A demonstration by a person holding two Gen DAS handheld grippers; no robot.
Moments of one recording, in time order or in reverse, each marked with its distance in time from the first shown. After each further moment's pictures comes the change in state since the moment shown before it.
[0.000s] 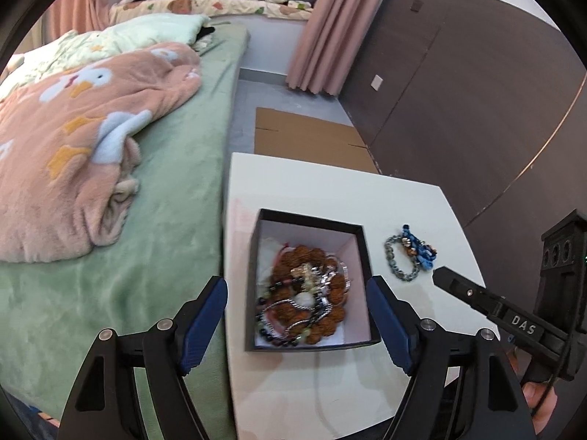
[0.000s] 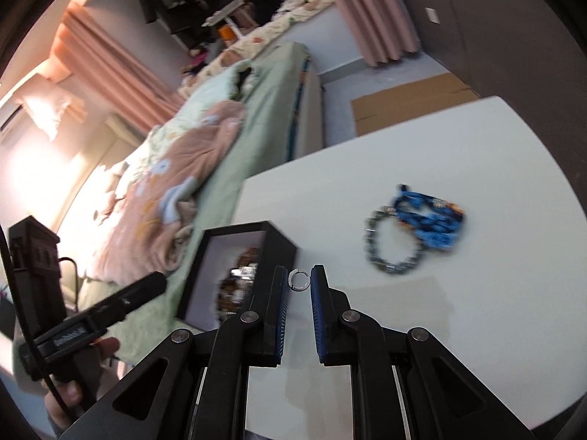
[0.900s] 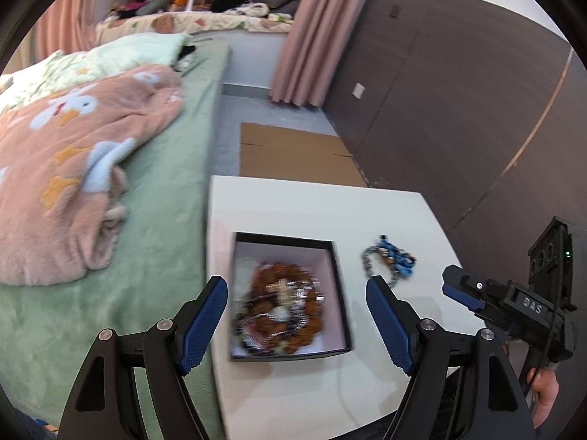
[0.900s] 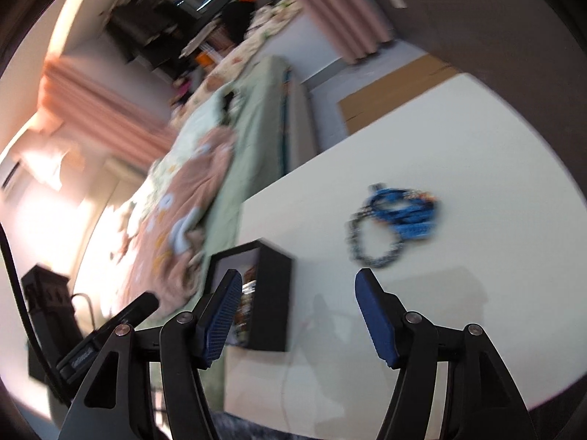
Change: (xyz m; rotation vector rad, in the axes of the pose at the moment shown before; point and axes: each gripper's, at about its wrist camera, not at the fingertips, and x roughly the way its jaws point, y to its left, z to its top) left arm -0.010 -0.030 0.010 0.067 -0.042 -0.051; right arm -0.028 -0.045 0.000 0.214 -0.050 0.021
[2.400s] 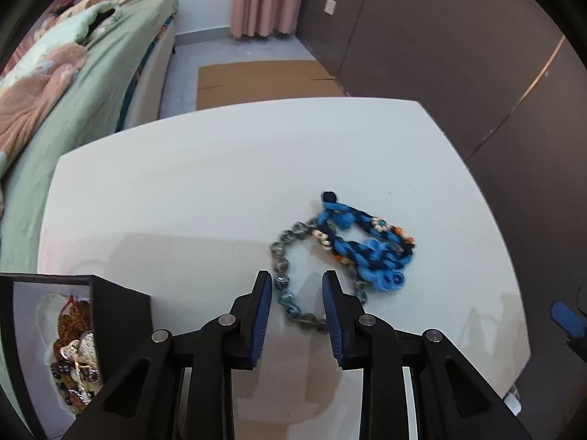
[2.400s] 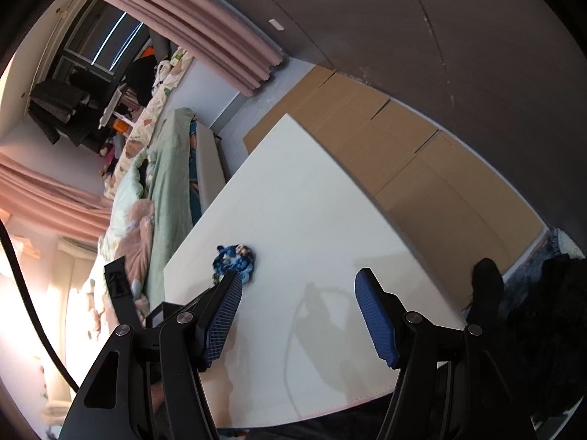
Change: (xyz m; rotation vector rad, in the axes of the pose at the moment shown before) left arm 0.180 -0.109 0.000 0.142 0.275 0.073; right arm -0.090 -0.119 0.022 0.270 -0.074 -0.179
